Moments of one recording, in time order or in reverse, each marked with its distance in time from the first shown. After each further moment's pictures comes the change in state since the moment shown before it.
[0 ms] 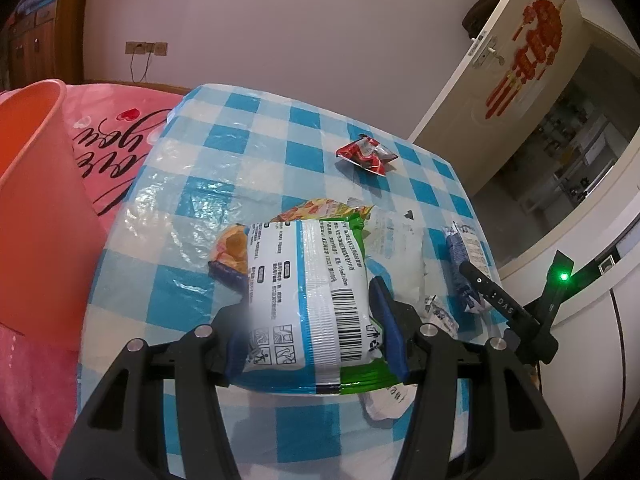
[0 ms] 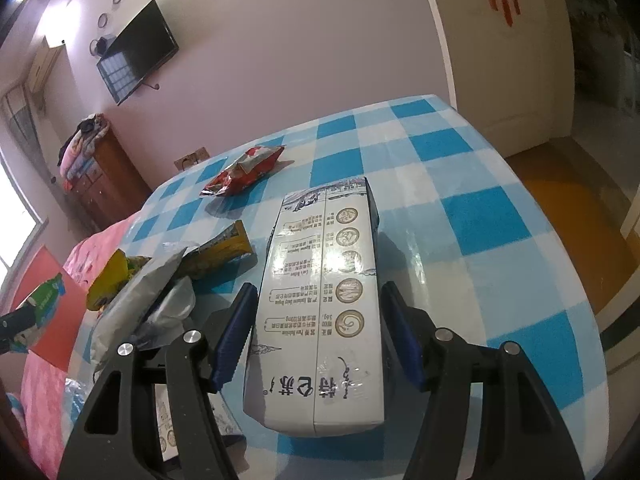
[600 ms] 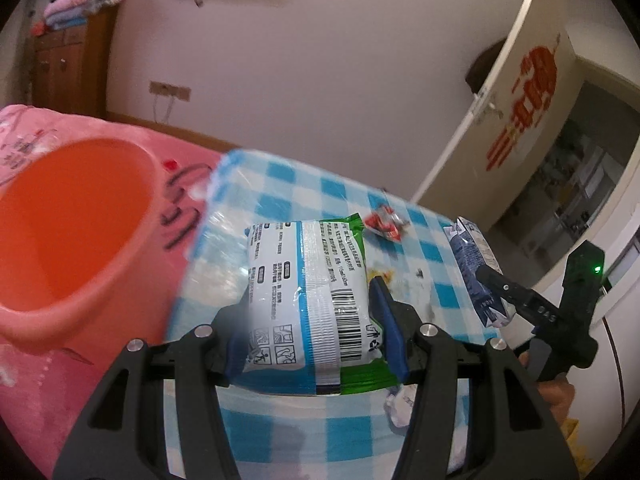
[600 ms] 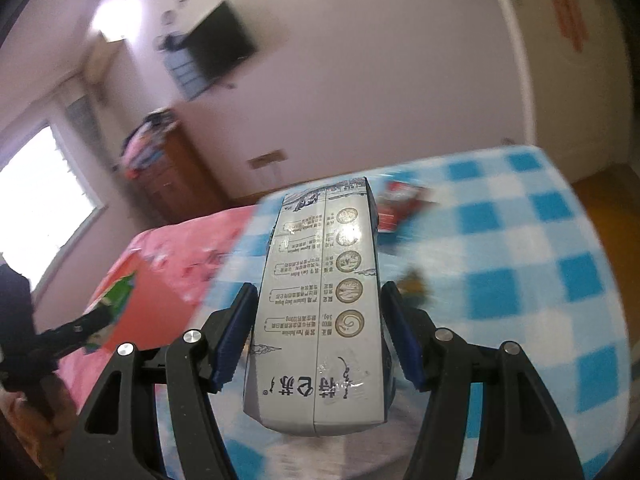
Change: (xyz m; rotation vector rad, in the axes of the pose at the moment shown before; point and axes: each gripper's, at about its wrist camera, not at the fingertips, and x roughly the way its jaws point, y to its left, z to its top) left arm -0.087 0.047 0.017 -0.038 -0.212 0.029; right arm -0.051 0.147 0.047 -0.124 0.010 0.287
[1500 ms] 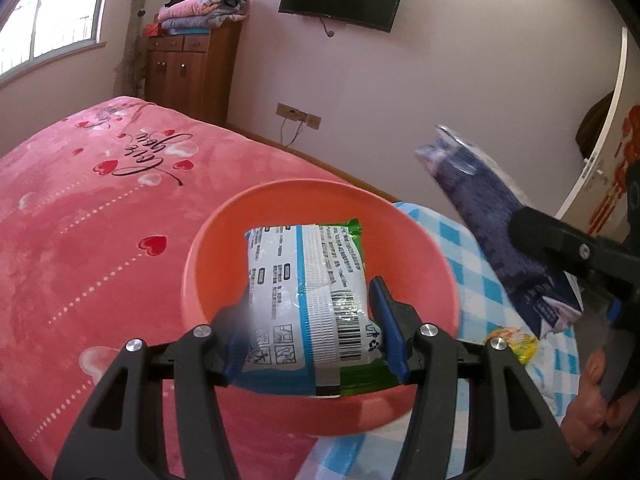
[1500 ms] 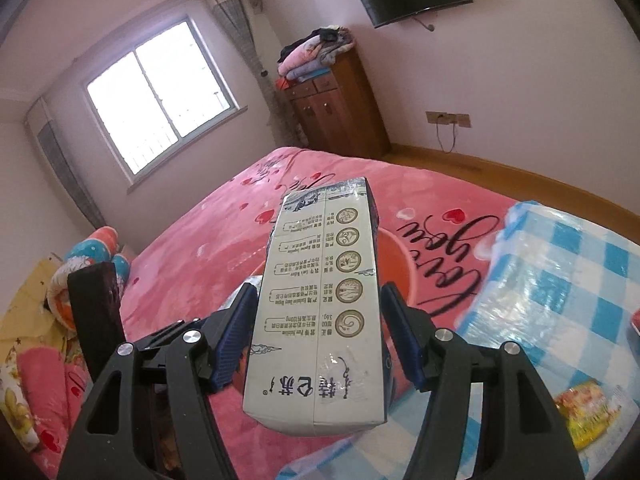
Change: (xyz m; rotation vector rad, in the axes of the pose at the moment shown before) left arm -0.054 0.149 0.029 -0.154 -0.103 0.374; right arm 0.137 0.282 0.030 -0.331 0.248 0.405
